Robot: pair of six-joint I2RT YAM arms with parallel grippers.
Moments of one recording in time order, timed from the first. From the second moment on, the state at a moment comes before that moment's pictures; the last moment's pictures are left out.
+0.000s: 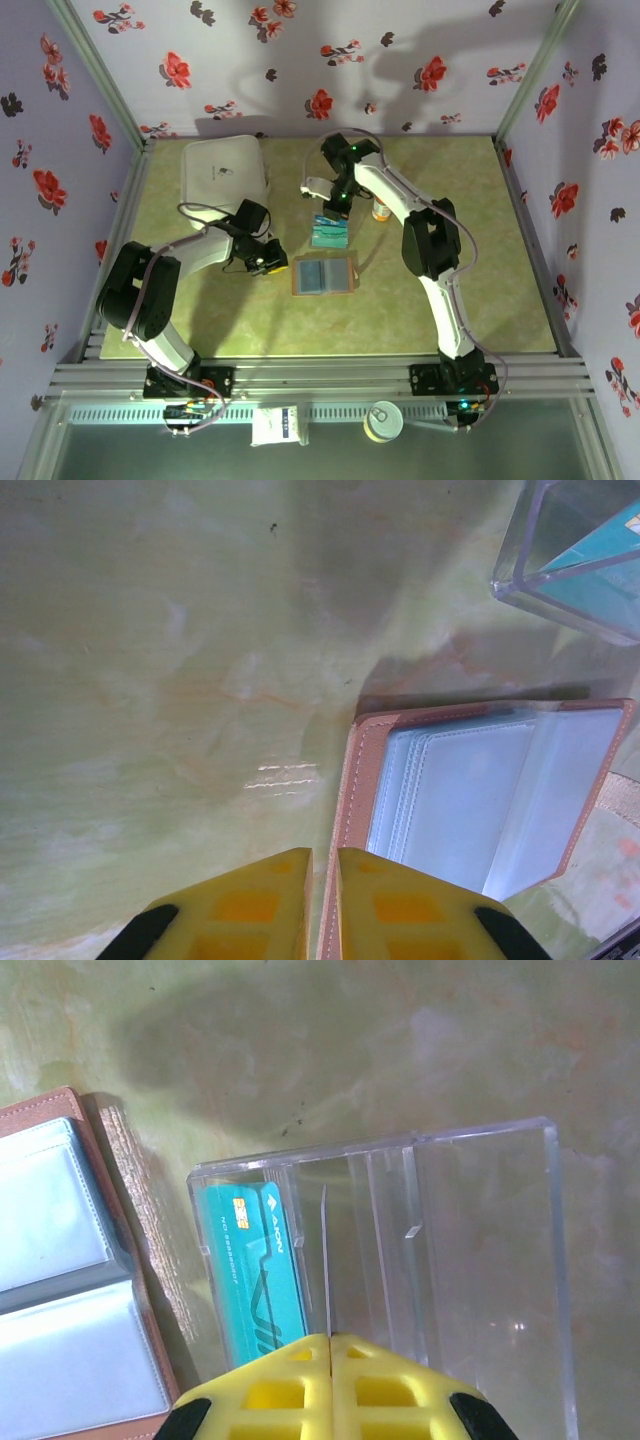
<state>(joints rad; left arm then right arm) -0.48 1.65 0.92 -0.46 0.39 -0.70 0.54 2.31 2.15 -1.24 -0.29 -0.78</state>
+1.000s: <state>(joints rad) -0.48 1.66 0.92 -0.46 0.39 -0.70 0.52 2.33 2.18 -1.19 -0.20 -0.74</state>
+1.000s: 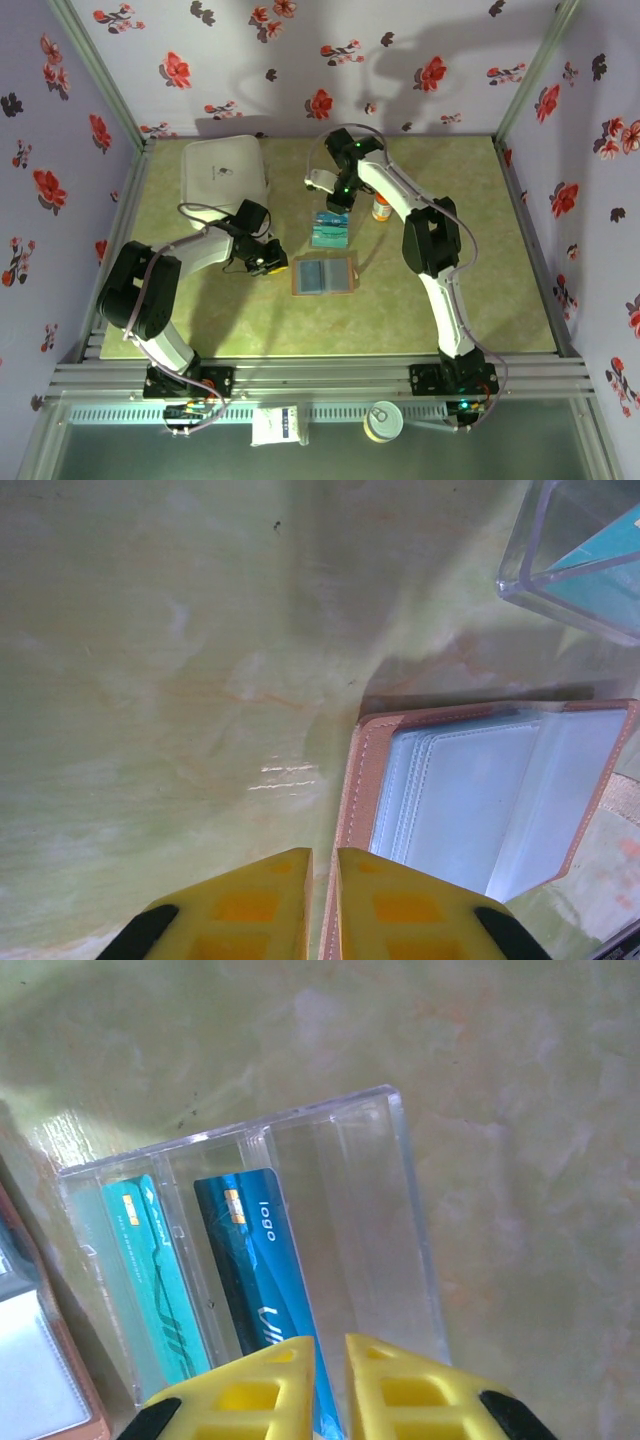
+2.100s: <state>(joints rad) -0.48 1.67 0.92 -0.45 0.40 -0.70 0.52 2.33 2.14 -1.19 -0.22 -0.73</state>
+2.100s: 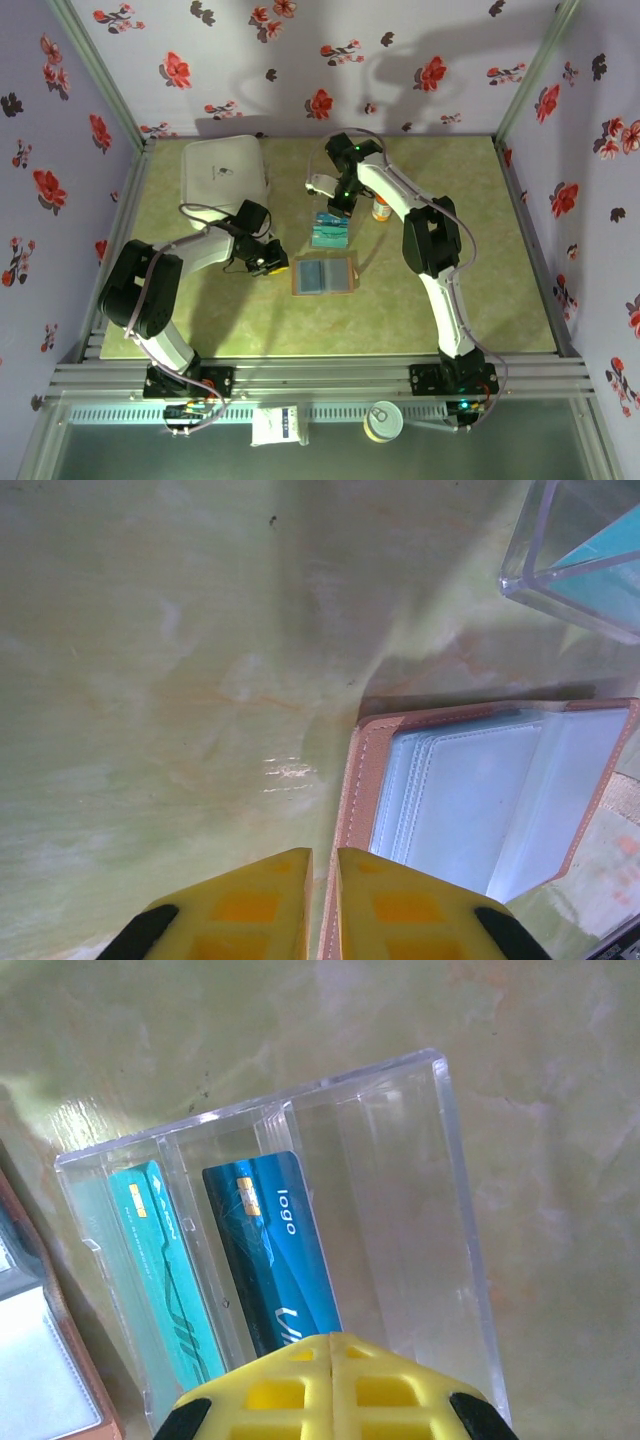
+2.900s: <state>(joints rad) -0.48 1.67 0.92 -0.44 0.41 -0.70 0.52 2.32 2.10 -1.08 -0.18 -0.70</state>
